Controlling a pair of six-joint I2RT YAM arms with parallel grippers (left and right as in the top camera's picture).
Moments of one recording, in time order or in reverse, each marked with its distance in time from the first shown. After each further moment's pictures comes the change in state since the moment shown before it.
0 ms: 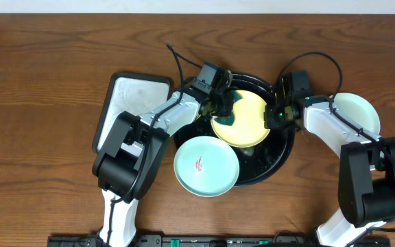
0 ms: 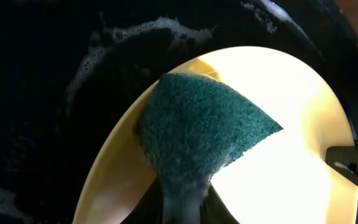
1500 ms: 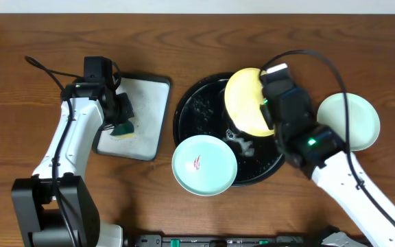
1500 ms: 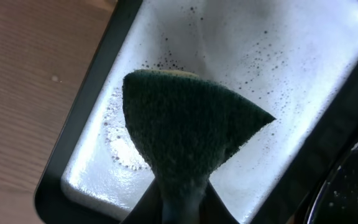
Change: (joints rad) left arm 0.556 -0.462 -0.156 -0.589 -0.314 0.060; right arm 0.387 -0.536 0.000 -0.037 0.778 -0.290
